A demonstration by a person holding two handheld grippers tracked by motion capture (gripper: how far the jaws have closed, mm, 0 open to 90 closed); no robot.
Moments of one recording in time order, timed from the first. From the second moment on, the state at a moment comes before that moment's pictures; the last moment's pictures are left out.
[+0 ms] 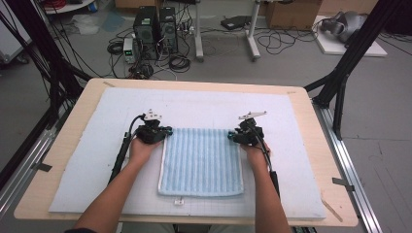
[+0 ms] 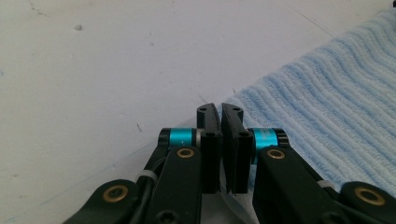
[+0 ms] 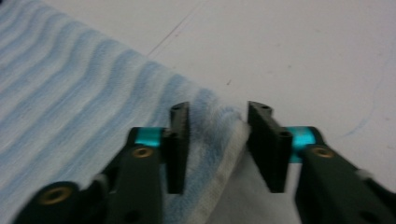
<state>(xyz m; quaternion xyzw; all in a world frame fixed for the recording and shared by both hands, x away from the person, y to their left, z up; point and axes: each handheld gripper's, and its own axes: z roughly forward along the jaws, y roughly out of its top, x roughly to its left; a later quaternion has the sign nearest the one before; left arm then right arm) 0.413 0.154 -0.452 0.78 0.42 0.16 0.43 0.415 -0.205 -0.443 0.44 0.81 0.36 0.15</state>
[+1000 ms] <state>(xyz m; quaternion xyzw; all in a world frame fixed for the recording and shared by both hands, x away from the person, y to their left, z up) 0.378 0.181 -0.406 0.72 0.42 0.15 0.53 0.376 -0.203 -0.406 0.40 0.78 0.44 0.21</state>
